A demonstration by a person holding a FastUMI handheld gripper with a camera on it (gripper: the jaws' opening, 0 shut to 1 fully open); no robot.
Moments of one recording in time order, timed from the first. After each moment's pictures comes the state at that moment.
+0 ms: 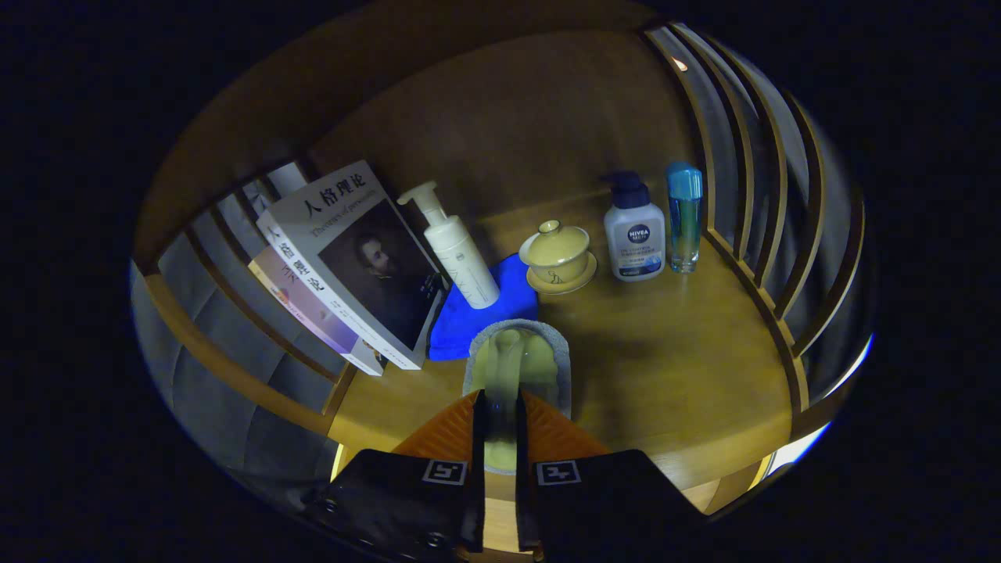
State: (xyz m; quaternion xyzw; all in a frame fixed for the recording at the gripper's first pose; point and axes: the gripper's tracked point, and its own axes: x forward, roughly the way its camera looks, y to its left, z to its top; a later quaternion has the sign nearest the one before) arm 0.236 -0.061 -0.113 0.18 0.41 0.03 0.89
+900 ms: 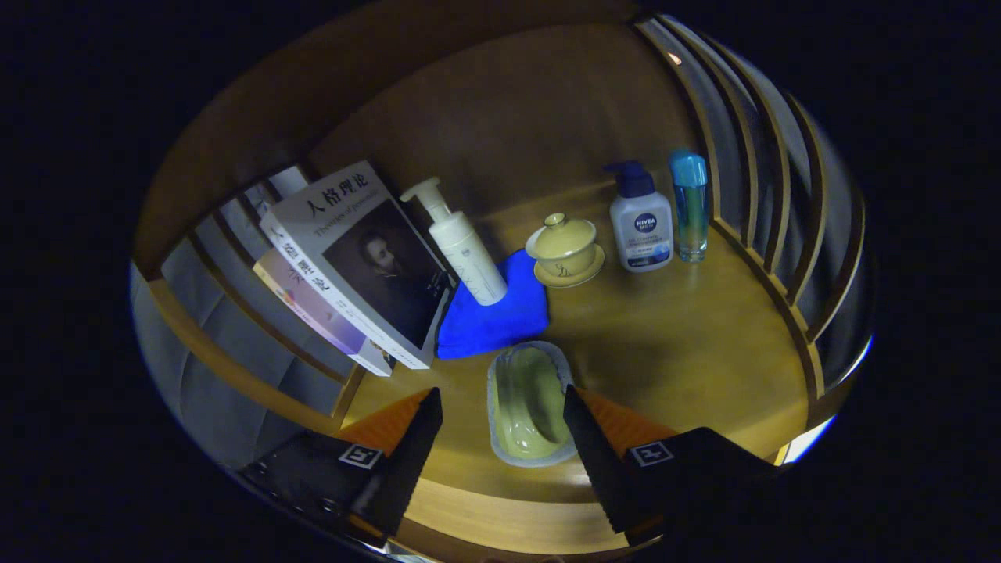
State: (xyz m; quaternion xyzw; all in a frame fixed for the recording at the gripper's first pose) arm 0.221 -0.050 -0.102 0.19 0.39 0.05 0.90
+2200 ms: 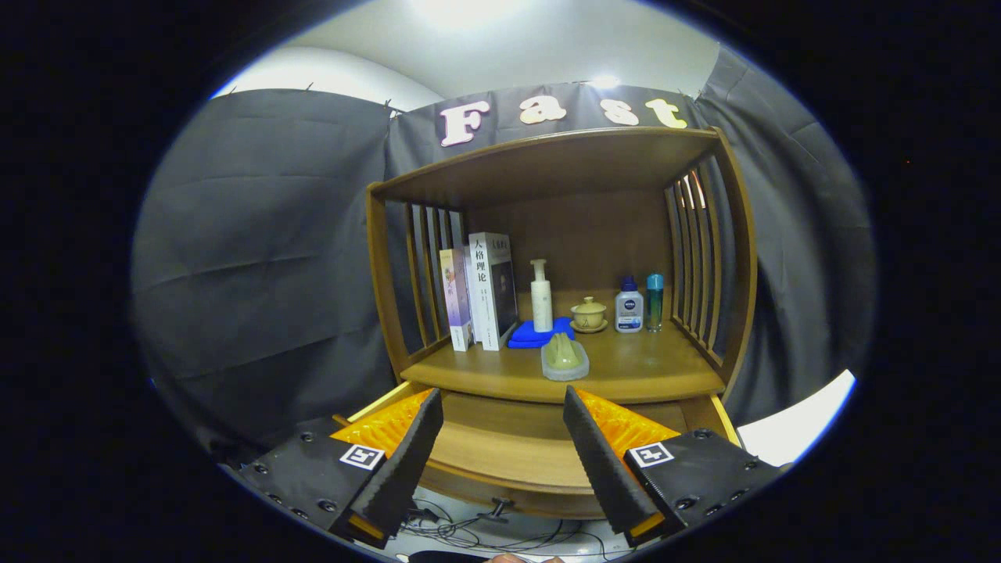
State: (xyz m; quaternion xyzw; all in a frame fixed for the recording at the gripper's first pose) arm -0.034 -0.001 -0.038 0.03 0.15 0.08 0.99
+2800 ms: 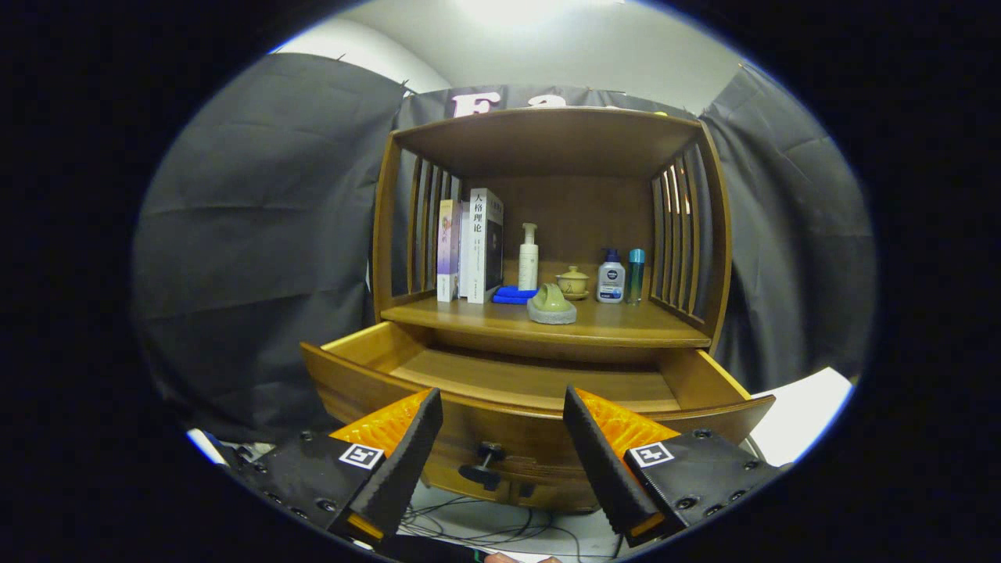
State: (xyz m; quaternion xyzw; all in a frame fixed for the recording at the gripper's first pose) arm -0.074 0.007 -0.136 -0.04 0.14 0.03 0.99
